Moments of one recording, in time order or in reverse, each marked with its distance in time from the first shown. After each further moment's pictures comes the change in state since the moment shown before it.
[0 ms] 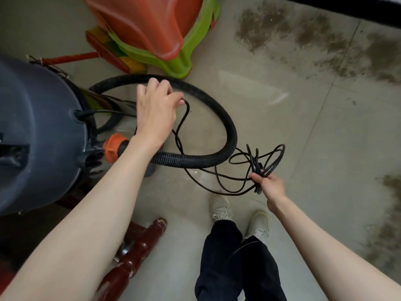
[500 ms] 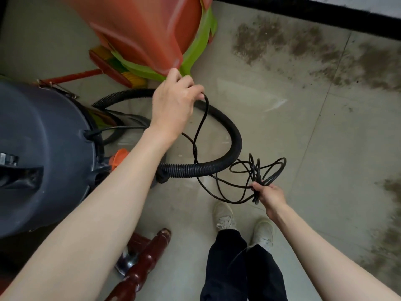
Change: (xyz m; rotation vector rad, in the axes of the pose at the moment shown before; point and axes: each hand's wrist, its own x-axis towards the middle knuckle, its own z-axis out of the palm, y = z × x) left_hand 0.053 0.012 -0.021 -0.068 0.158 0.197; right_hand -0.004 -0.009 0.007 0.106 -0.030 0.136
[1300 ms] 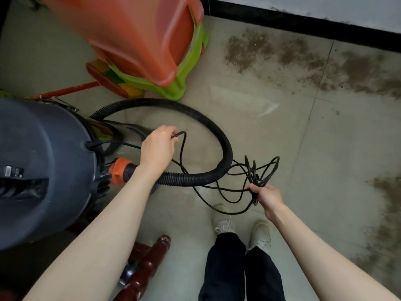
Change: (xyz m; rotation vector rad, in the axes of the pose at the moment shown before) left_hand -0.067 0.001 0.005 -0.198 -0.434 -0.478; right_hand -0.021 -0.013 -0.005 -0.016 0.002 -0.006
